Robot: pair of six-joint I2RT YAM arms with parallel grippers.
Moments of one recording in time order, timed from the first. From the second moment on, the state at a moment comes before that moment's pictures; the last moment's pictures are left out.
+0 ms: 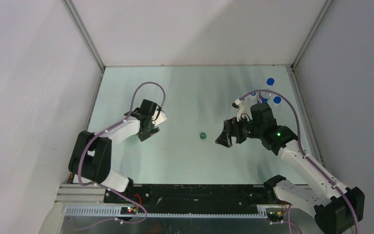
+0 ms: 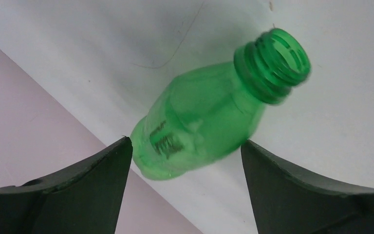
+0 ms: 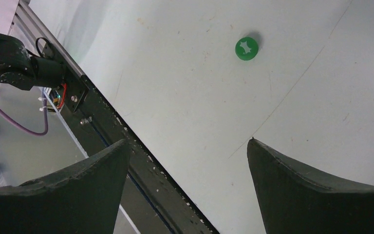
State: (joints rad) left arm -0.35 1.47 0.83 -0.52 -0.39 0.70; right arm 0.48 0.96 0.79 -0.50 -0.51 0.25
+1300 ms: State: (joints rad) left arm -0.53 1.73 1.14 -0.67 0.05 0.08; right arm 0.58 1.13 0.84 -0.51 -0.37 0.29
